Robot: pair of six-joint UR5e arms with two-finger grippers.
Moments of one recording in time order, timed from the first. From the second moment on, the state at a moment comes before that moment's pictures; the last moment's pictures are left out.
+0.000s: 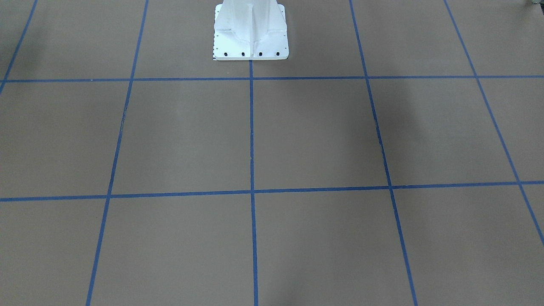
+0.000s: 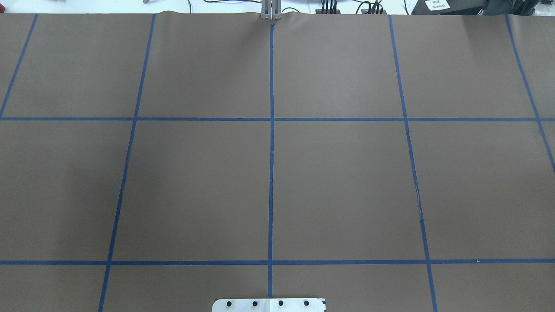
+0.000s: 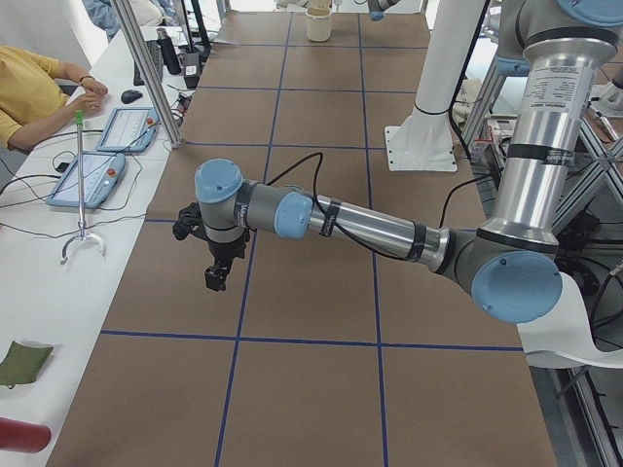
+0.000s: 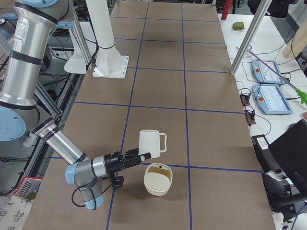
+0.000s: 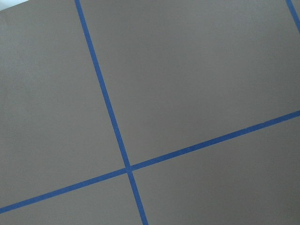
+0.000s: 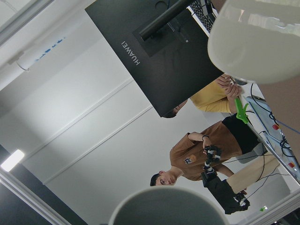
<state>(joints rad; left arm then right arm) -1.52 -1.73 -1.67 -1.55 -2.33 0.12 1.34 -1.87 0.99 1.16 1.52 2.88</state>
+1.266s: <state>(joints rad) -1.52 -1.72 -1.67 -1.56 -2.35 0.12 1.35 -1.89 1.14 0.94 1.96 1.48</state>
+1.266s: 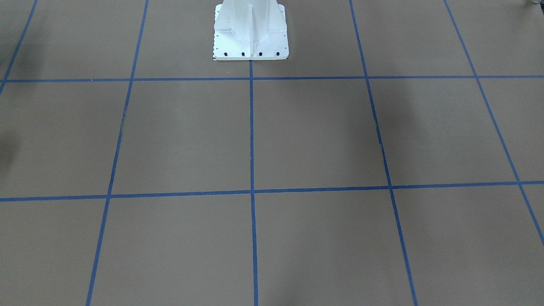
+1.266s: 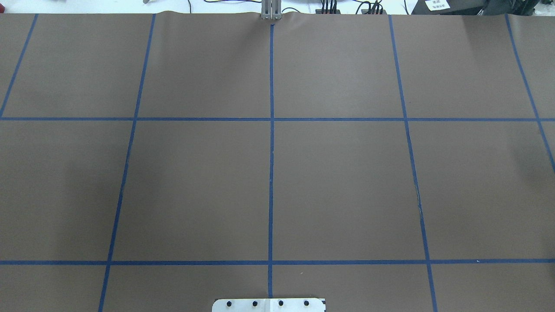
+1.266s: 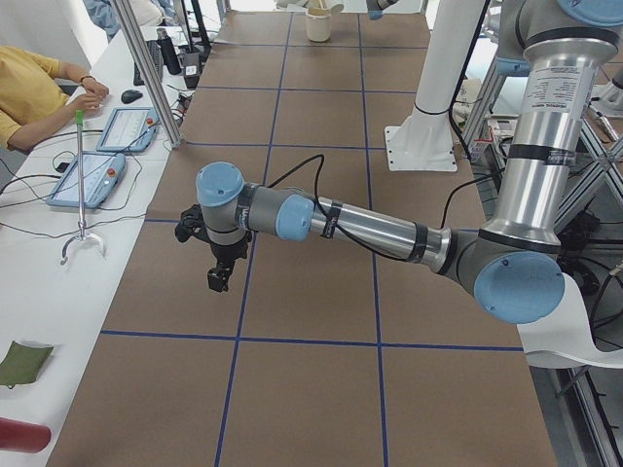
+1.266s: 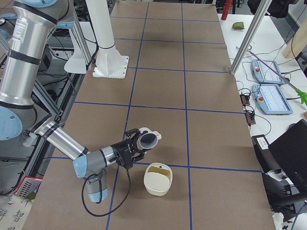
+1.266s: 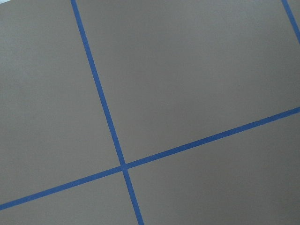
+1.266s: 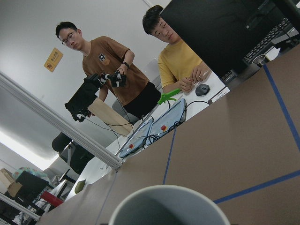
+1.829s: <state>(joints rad) -1.52 -1.72 -1.67 -1.55 -2.37 0.12 1.34 -1.86 1.38 0.58 2.02 1.02</state>
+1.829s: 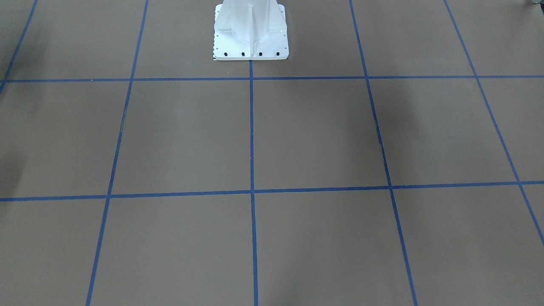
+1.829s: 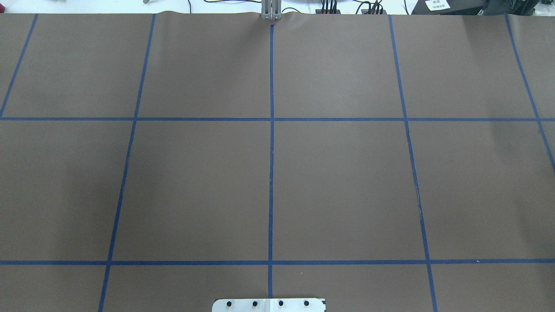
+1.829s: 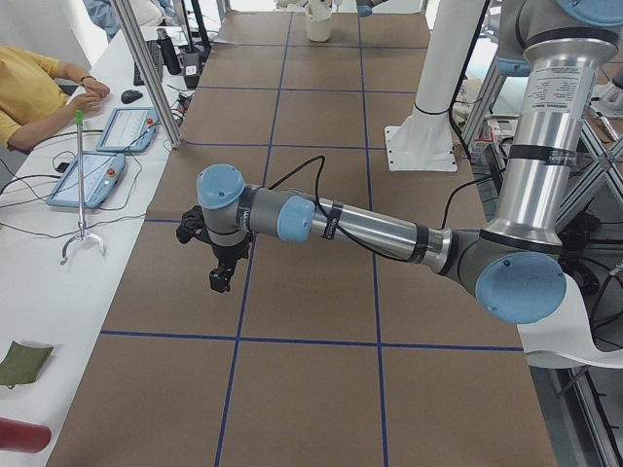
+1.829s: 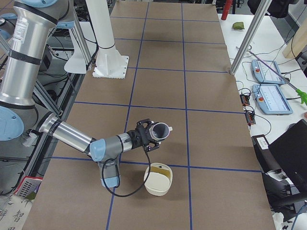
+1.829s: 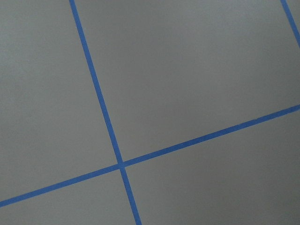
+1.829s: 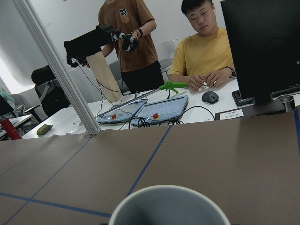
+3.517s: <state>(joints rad) -1.34 -2.03 -1.67 -1.66 -2.60 -0.62 0.94 -1.18 1.30 0.04 1.75 0.48</state>
